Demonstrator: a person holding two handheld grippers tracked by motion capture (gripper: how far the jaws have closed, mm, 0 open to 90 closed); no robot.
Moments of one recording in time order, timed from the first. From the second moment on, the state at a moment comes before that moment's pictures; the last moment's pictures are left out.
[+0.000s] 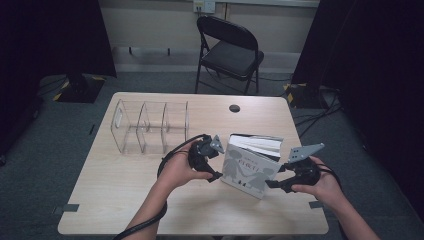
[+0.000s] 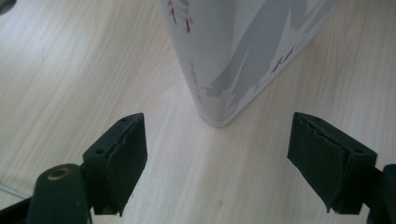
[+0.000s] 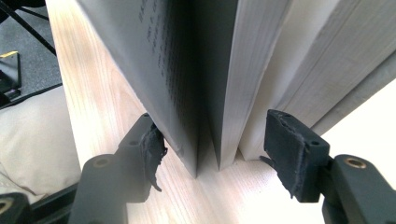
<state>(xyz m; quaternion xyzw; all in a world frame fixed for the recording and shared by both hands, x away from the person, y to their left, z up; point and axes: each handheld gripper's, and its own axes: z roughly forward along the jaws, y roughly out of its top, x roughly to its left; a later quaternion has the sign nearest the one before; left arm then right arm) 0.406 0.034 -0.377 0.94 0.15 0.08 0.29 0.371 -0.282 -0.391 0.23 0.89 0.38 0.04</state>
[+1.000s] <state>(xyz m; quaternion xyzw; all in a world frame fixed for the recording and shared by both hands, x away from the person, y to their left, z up) 0.414 0.001 -0.340 0.94 0.09 0.10 0.32 0.372 -0.286 -0.391 0.24 0.89 0.38 0.04</state>
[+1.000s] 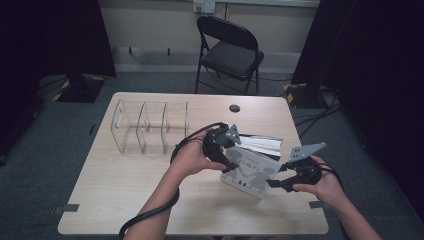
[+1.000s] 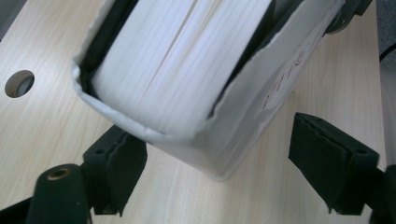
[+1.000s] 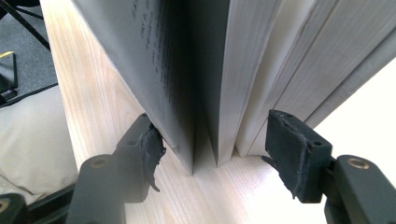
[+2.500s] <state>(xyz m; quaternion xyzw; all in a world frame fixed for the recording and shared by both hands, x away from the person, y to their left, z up) 0.405 -0.007 -0.318 0.96 0.07 0.08 0.26 0.377 -0.296 -0.407 0.27 0.89 0.37 0.04</state>
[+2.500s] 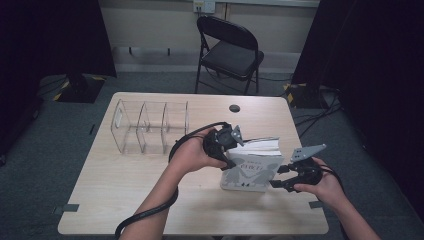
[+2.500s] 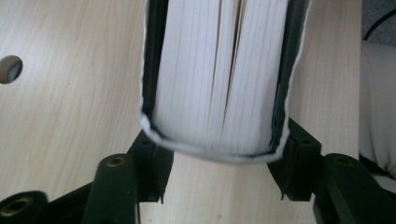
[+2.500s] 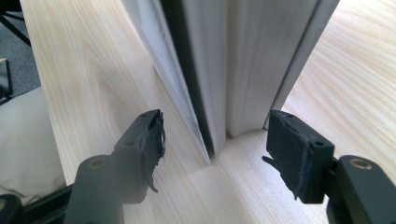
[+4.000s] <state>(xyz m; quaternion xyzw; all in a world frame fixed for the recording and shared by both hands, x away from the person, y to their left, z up) 0.408 -0.014 -0.304 0.97 0.12 0.05 0.21 0.364 -0.298 -0.484 0.32 0.89 0.33 0.08</state>
